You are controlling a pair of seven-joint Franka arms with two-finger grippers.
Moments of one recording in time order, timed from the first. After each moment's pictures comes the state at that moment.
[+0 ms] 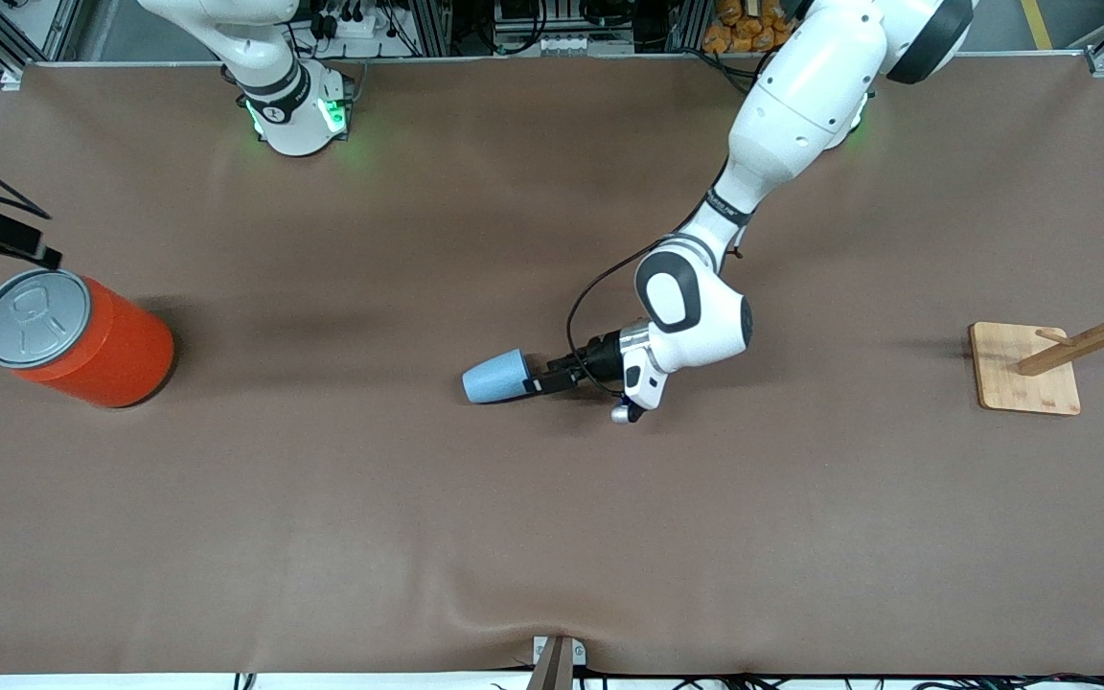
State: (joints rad) left arm -0.53 0.82 -0.18 -1.60 -1.56 2.54 0.05; right arm -0.08 0.02 -0.13 -1.57 0.13 1.49 -0.05
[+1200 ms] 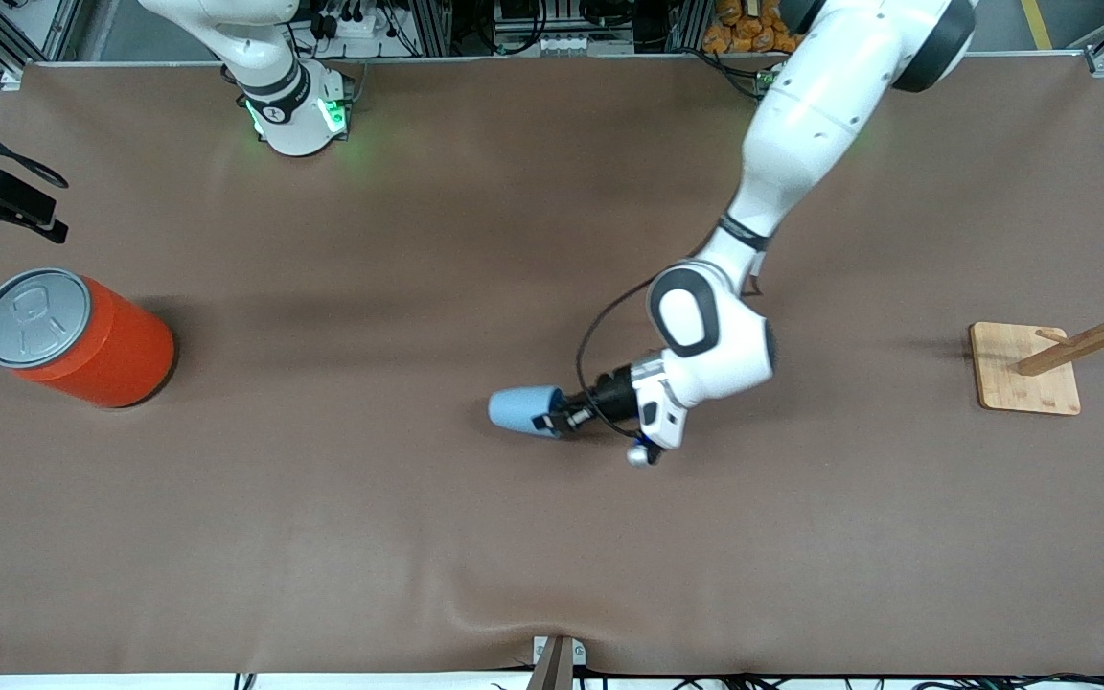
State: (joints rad) left arm -0.45 0.79 -0.12 -1.43 -1.29 2.51 -0.18; right arm -0.11 -0.05 0.03 -1.57 0.02 1.49 -0.03
